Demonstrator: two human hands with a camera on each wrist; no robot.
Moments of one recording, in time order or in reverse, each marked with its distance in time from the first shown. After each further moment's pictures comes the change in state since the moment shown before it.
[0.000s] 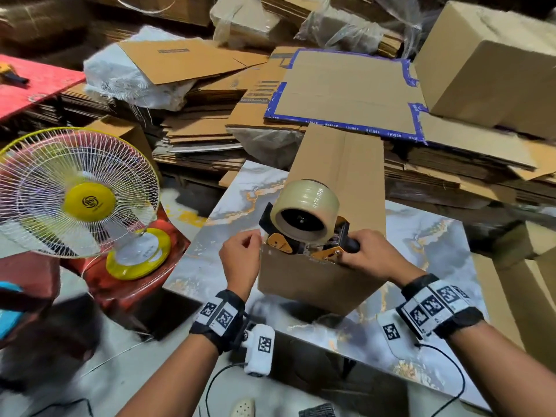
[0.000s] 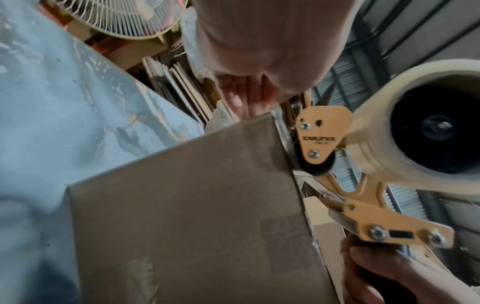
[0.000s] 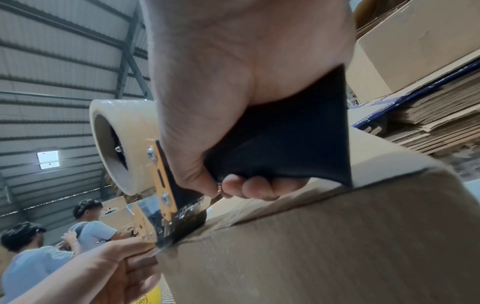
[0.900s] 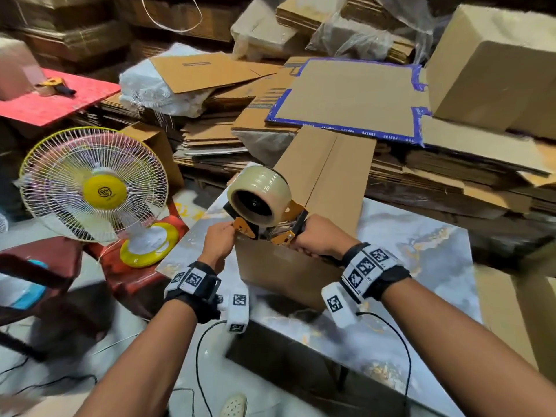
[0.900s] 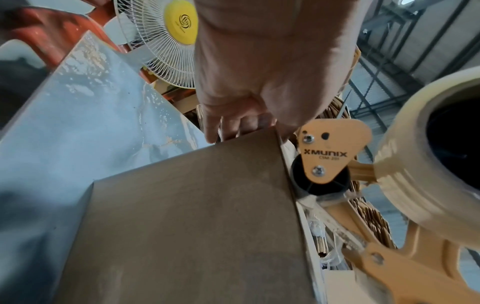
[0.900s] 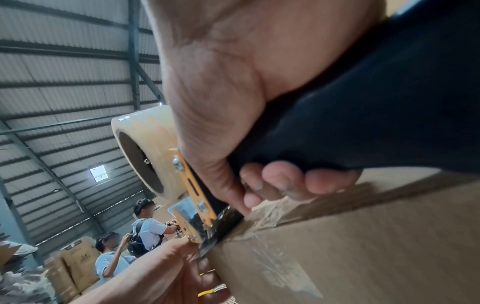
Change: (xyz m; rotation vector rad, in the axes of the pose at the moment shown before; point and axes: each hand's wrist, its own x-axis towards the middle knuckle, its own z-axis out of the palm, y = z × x) left_hand -0.003 0.009 0.018 -0.086 -0.159 -0.270; right_hand 0.010 -0.005 -0.005 0.181 -0.238 0.005
